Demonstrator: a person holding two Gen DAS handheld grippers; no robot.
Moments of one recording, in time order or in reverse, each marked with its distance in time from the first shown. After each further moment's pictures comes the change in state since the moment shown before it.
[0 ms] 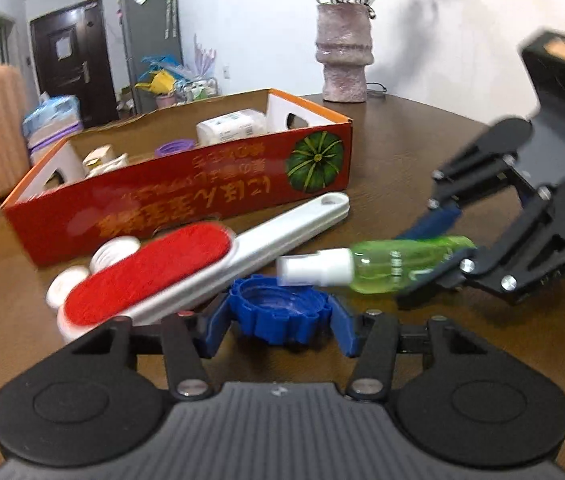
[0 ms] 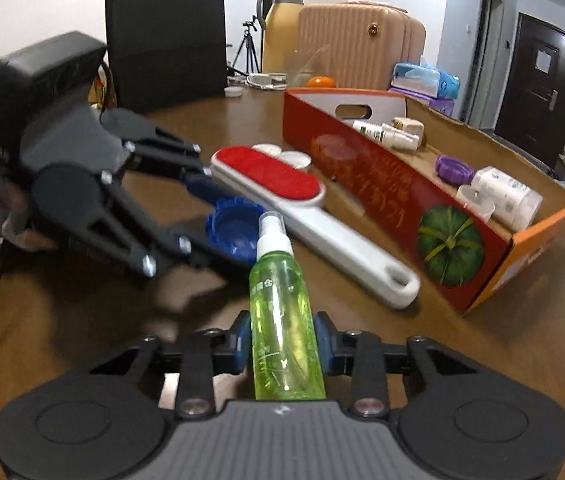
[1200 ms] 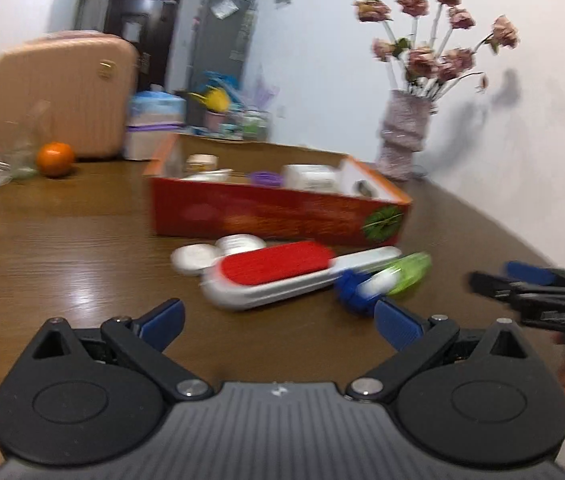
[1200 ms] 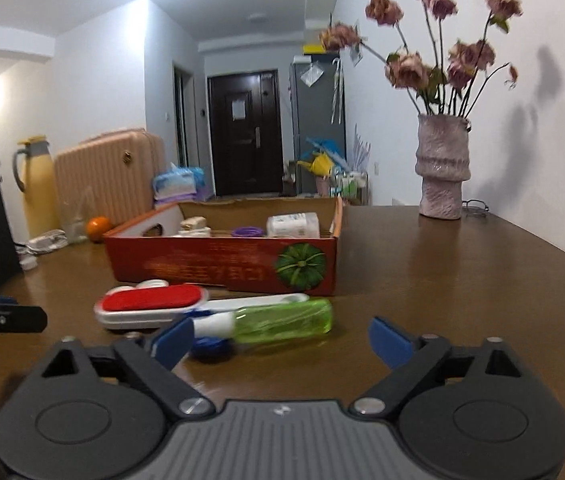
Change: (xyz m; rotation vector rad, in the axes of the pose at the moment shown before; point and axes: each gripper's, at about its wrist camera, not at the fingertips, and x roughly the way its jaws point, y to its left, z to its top) left arm -0.095 0.081 -0.022 -0.275 -0.153 -0.045; right arm -0.031 0.094 0.003 0.590 -0.334 -0.725
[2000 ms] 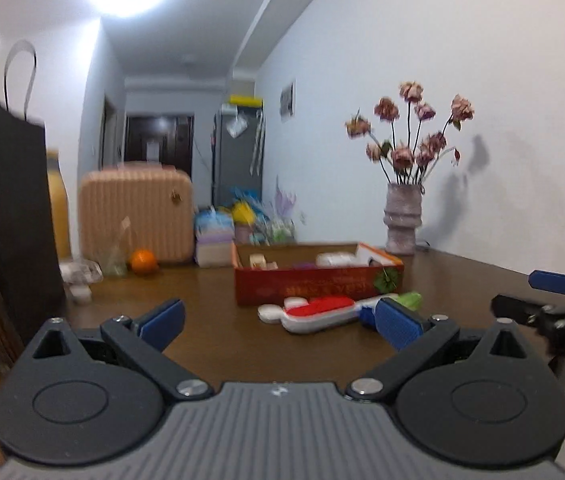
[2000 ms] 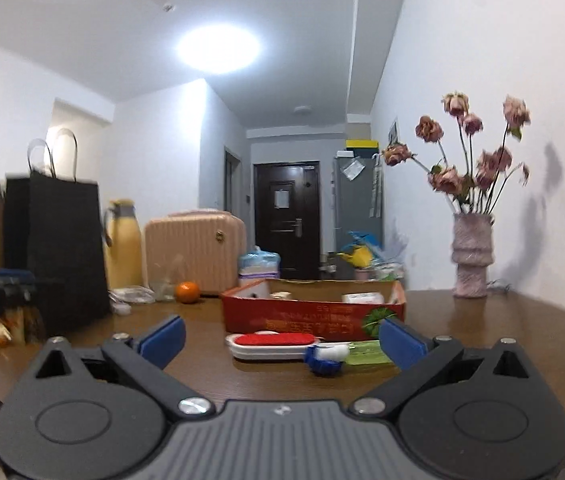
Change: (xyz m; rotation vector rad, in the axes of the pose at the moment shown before) left arm -0.200 0.010 -0.075 0.131 -0.327 0.128; right arm -0.168 0.118 -0.068 -0.111 -0.333 0.044
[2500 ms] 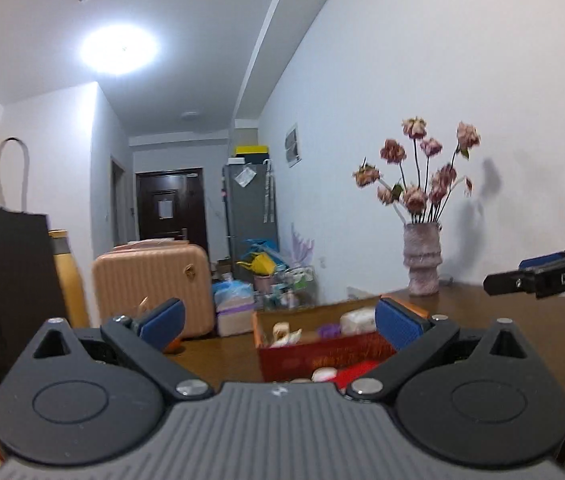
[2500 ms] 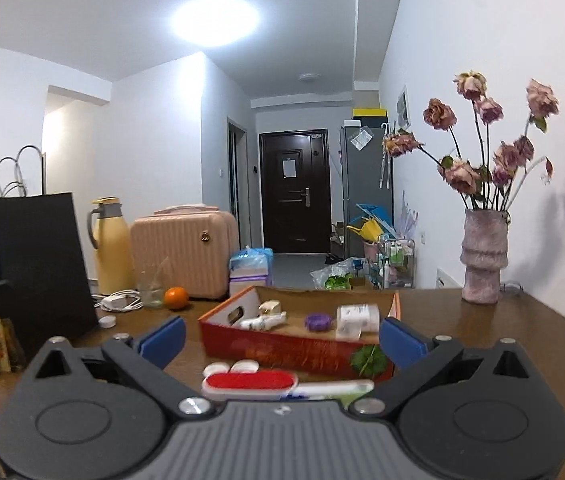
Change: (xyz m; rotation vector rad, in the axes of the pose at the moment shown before) left arm 0.001 -0.023 0.048 0.147 -0.163 0.089; right arm 0.061 -0.057 0.077 0.088 0.126 0.079
